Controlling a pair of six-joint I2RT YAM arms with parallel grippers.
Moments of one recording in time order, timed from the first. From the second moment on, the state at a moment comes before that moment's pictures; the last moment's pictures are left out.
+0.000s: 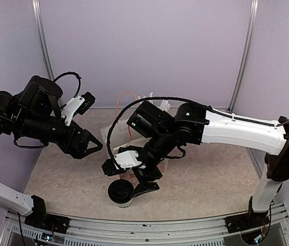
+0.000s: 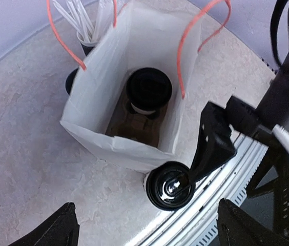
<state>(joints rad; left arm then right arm) -1.13 1.14 1.51 -1.14 -0.19 -0.35 1.24 1.83 1.78 -0.91 -0.41 -0.74</state>
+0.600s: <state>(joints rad) -1.42 1.30 1.34 -1.14 -0.15 -0.32 1.12 1.57 1.78 -1.11 -0.57 -0.89</state>
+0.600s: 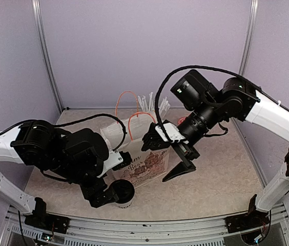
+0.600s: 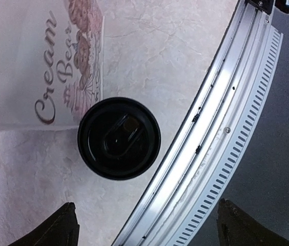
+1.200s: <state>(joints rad) -1.23 1.46 1.27 -0.98 -0.06 -0.07 0.89 1.37 1.62 -1.07 -0.58 -0.89</state>
